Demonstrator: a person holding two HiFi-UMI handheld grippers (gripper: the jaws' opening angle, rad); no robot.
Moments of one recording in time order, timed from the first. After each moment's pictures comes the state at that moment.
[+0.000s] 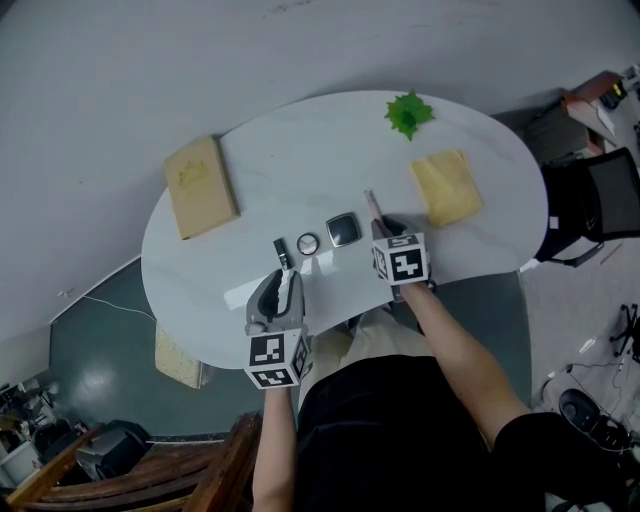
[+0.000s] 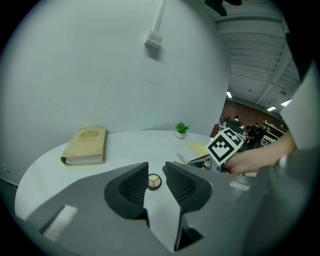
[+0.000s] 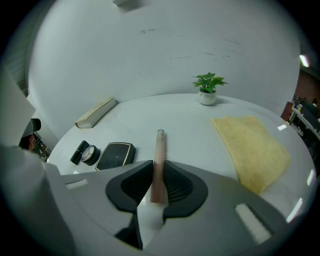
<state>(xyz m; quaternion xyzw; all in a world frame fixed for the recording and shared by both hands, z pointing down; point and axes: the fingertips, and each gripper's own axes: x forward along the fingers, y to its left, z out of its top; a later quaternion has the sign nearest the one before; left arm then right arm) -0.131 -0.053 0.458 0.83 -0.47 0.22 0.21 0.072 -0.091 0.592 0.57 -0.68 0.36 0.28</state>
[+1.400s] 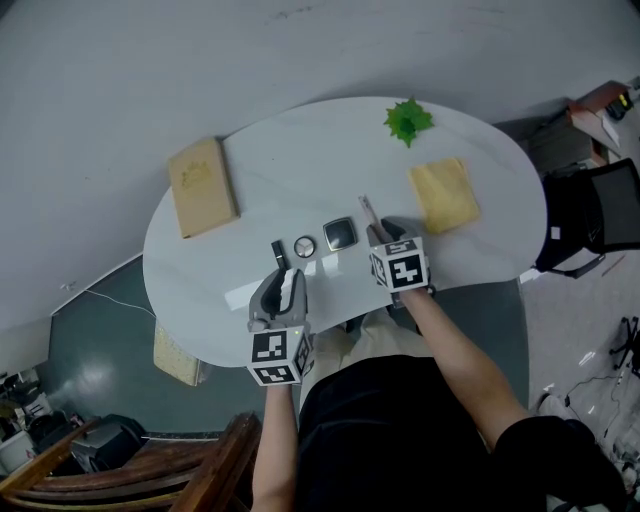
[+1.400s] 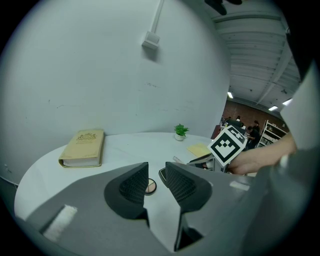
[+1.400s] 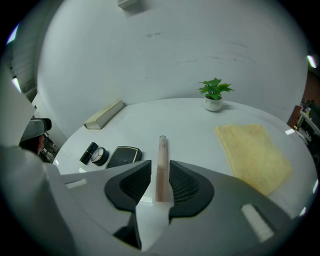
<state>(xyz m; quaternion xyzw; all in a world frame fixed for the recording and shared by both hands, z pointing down) -0.112 -0.054 0.454 0.83 -0.48 0.22 0.20 0.067 -0.092 0.574 0.54 -0.71 0.35 0.27</state>
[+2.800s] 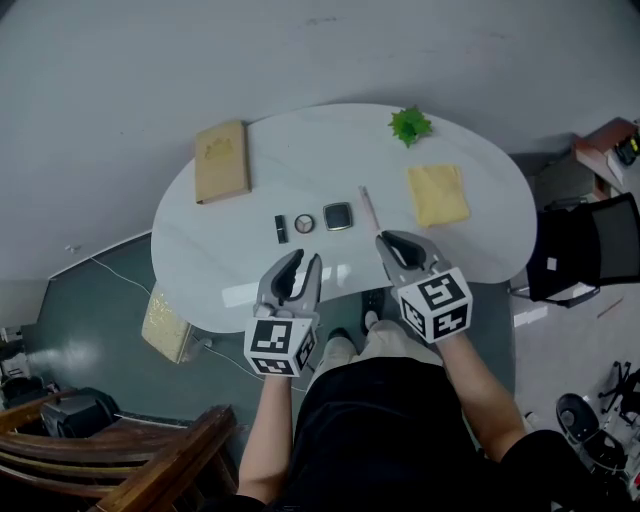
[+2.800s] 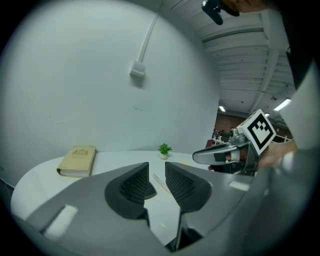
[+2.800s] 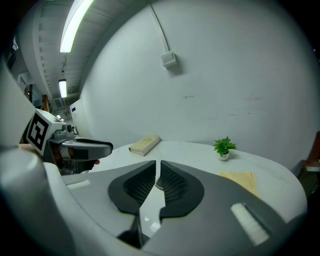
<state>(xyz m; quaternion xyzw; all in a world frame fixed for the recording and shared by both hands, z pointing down) -0.067 0.008 0.376 0.86 -0.47 0.13 0.16 0.059 -0.001 0.390 0.46 -0.85 0.20 0.17</state>
